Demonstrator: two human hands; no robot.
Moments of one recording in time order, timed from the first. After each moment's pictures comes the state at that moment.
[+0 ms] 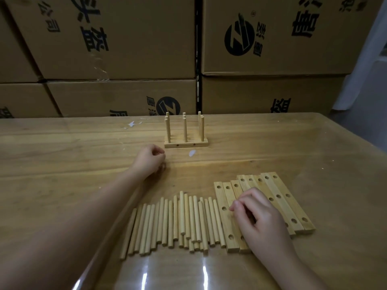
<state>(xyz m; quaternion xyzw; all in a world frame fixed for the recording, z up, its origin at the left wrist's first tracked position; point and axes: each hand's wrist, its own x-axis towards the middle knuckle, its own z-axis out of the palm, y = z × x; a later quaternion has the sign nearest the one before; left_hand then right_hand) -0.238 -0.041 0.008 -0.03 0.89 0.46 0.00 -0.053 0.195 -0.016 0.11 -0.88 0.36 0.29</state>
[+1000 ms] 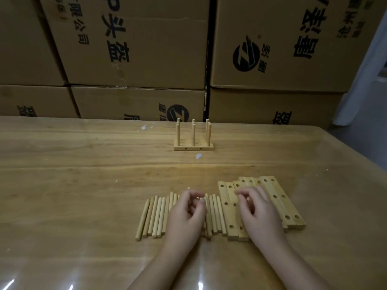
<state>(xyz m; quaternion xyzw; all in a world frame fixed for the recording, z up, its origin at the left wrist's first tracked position) -0.052 0.023 -0.018 0.05 0.77 0.63 -0.09 -0.050 0.193 -0.011 0.02 -0.90 0.35 0.25</state>
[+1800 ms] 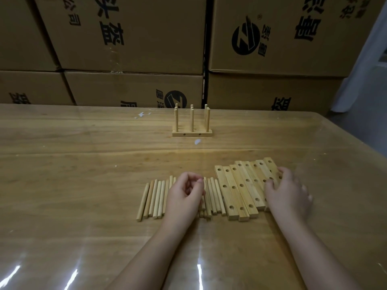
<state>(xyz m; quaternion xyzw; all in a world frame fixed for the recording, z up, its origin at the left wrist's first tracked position) -0.051 0.023 -0.011 0.04 0.73 0.68 -0.07 -0.061 0.234 -0.016 -0.28 -0.92 0.20 0.20</state>
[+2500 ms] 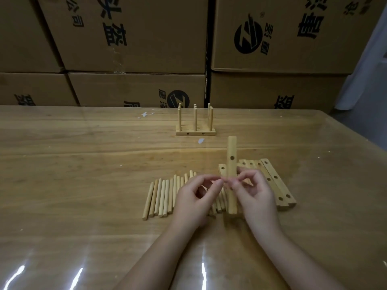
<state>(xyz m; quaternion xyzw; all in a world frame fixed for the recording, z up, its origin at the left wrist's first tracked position) -0.045 0.022 -0.007 0.14 0.77 0.62 -0.09 -0.031 0.160 -0.007 0.05 -0.69 0.68 0.22</state>
